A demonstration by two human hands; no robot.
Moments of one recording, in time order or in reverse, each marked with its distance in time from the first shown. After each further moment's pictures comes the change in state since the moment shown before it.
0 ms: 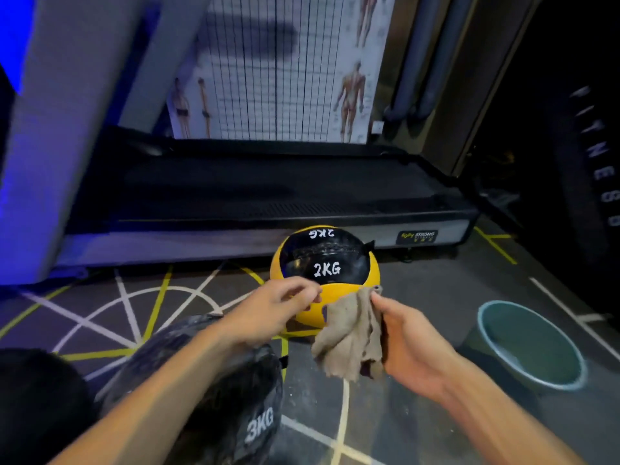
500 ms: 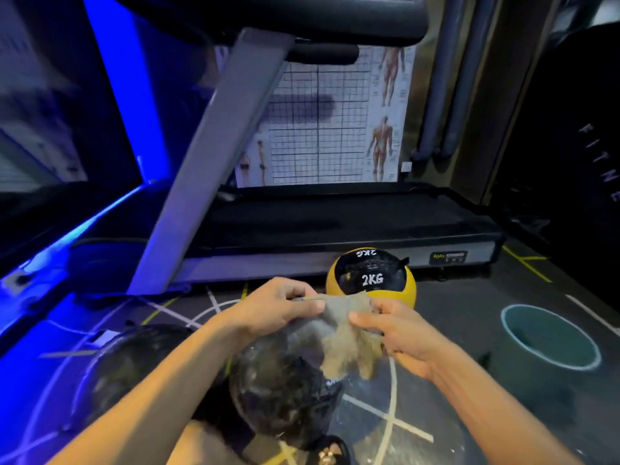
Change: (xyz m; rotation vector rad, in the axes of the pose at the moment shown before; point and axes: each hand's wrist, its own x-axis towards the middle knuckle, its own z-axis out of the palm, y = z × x) left_hand -0.241 0.115 -0.064 0.008 0.015 -0.013; right_hand -0.163 0.029 0.158 -0.340 -0.138 -0.264
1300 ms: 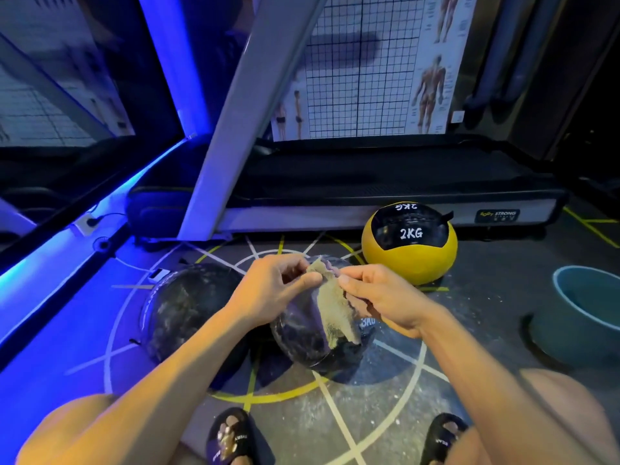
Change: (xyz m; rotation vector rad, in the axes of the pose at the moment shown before) left_hand -0.073 -0.060 0.004 0.353 0.371 0.141; right_hand 0.006 0.042 0.059 -0.157 -0.305 -0.048
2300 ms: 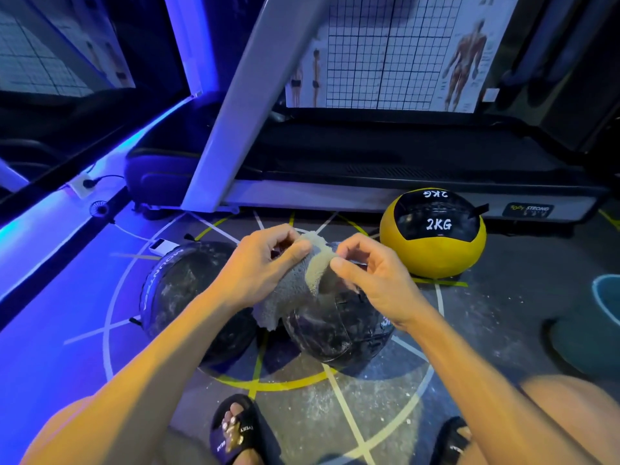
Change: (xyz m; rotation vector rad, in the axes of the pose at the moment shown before) left_hand 0.018 -0.061 -0.049 -0.059 0.058 -0.006; right_hand 0.084 0.012 0.036 -0.125 0.143 -0.312
